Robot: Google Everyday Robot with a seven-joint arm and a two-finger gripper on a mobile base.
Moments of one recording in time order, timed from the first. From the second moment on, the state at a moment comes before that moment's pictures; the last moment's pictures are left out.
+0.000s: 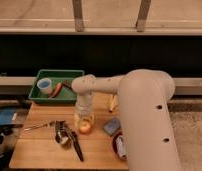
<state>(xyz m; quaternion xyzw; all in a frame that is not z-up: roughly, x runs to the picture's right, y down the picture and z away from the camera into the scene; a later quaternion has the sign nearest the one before) -0.076 0.202 0.818 -0.46 0.22 0.46 0.72</state>
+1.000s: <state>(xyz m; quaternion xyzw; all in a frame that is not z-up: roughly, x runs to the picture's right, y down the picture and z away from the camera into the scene) -0.050 0.107 0.780 -0.42 0.06 0.55 0.72</state>
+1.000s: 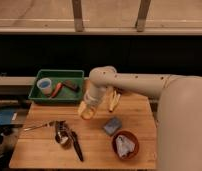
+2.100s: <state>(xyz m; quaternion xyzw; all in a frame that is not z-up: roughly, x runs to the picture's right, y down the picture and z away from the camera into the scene) -0.099 -0.040 0.806 -0.37 -0.06 0.55 0.75</state>
